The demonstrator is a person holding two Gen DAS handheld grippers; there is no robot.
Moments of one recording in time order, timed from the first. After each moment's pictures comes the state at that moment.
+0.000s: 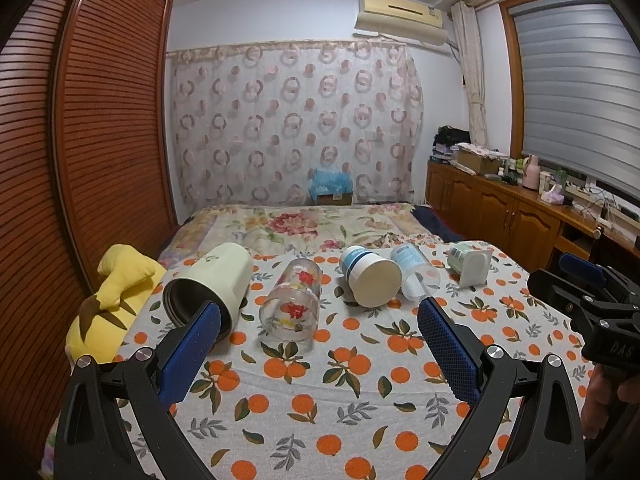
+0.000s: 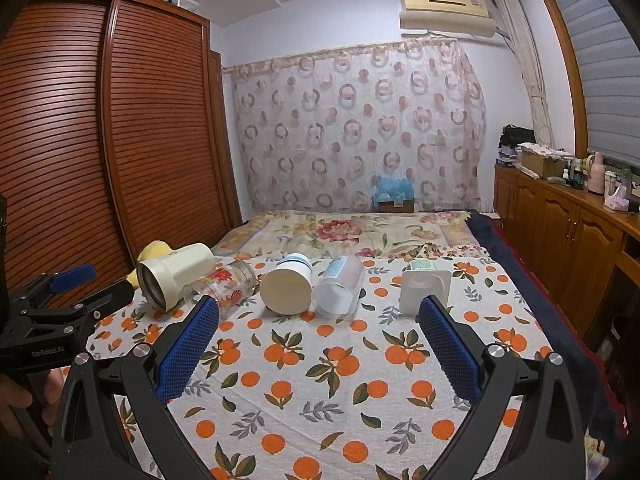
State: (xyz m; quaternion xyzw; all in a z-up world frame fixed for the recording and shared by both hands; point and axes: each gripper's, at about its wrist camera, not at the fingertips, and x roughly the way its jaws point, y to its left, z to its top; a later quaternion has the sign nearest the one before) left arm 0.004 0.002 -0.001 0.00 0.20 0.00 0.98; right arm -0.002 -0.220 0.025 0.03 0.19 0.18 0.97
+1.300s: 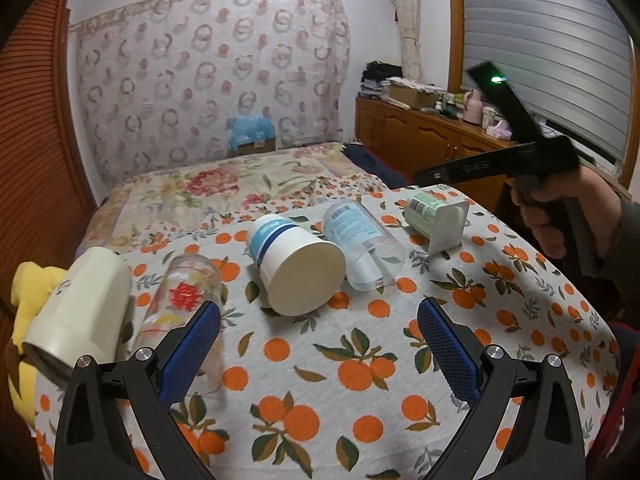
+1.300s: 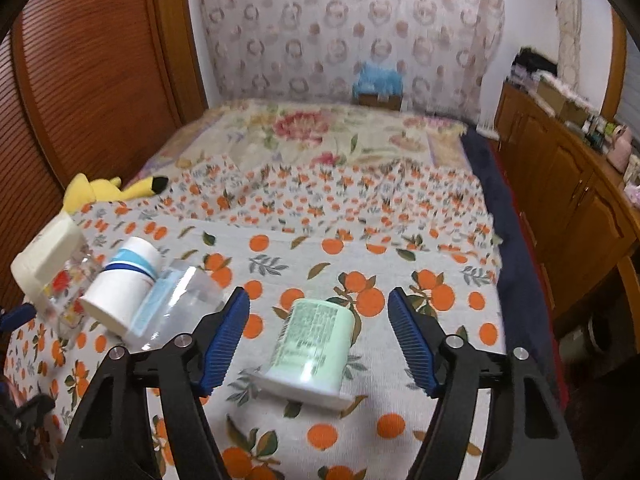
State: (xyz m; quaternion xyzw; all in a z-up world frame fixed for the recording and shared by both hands) left arm 0.129 -0.044 -0.041 0.05 0.31 -0.15 0.94; right arm 0.273 -0.267 -0.019 -0.03 0.43 0.16 0.89
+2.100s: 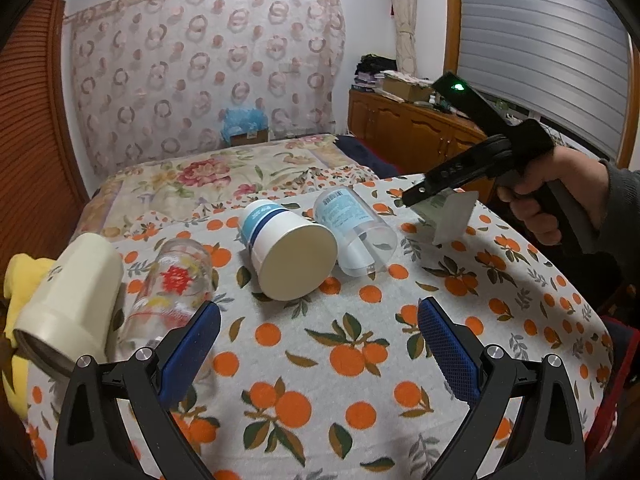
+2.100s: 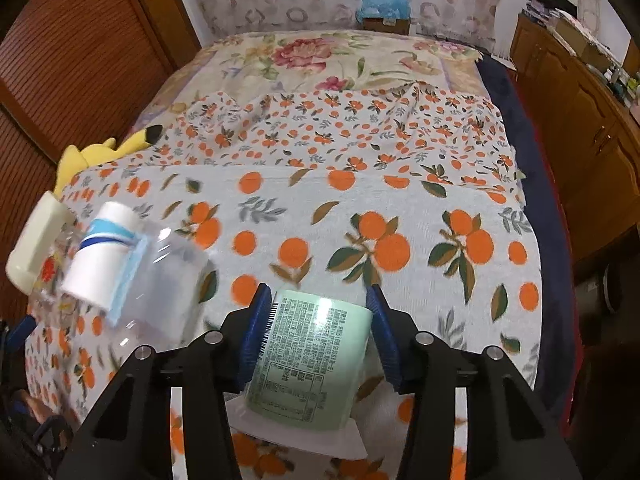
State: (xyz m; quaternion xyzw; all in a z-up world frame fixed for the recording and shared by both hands) left arm 0.122 -0.040 -0.048 0.04 0.32 -0.16 0.93; right arm 0.276 -0.257 -0.041 -0.02 0.53 0.17 0.83
